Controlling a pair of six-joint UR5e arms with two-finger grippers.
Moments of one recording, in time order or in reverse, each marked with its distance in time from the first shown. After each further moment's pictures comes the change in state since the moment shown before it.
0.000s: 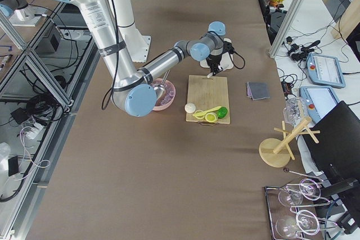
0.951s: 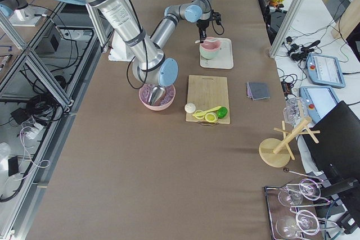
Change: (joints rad) left arm -0.006 0.004 0.010 0.000 0.000 0.000; right arm -0.242 0.346 -0.092 -0.201 -0.125 0.542
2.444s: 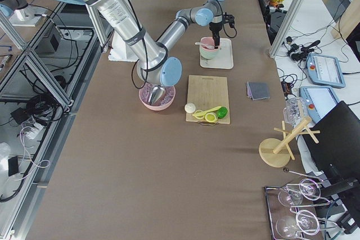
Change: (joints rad) left arm -0.001 0.027 0.006 0.003 0.000 0.000; right arm 0.158 -0.023 -0.075 0.085 0.008 -0.031
